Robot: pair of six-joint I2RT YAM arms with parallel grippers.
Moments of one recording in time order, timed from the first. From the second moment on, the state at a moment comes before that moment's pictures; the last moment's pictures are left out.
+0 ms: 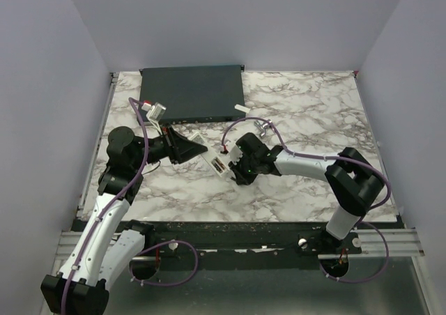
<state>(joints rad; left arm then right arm) -0.24 0.76 0.74 0.03 0.89 -0.75 0.82 1.72 0.97 -0.27 -0.23 -0.10</state>
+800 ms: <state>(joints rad) -0.23 0.81 0.51 0.21 0.74 -0.96 0.83 1.14 0.93 -0.39 0.01 0.16</state>
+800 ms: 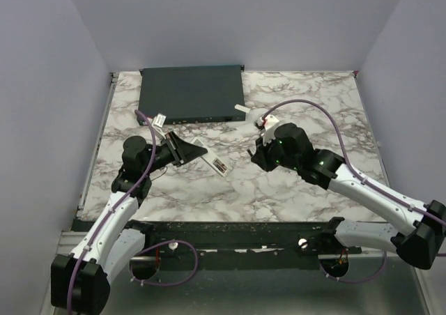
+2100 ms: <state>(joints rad) -0.33 1.03 0.32 0.72 0.63 -1.31 0.87 1.38 1.31 -0.74 -0.28 0.05</state>
